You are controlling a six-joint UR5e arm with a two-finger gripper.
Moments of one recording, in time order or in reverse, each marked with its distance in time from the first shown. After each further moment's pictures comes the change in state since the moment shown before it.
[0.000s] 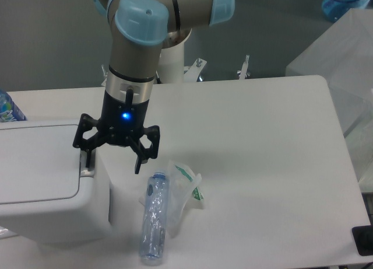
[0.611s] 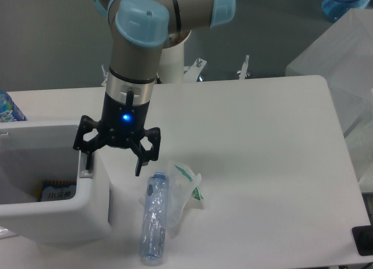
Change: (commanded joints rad) arm 0.005 0.001 0.087 0.003 0.018 0.053
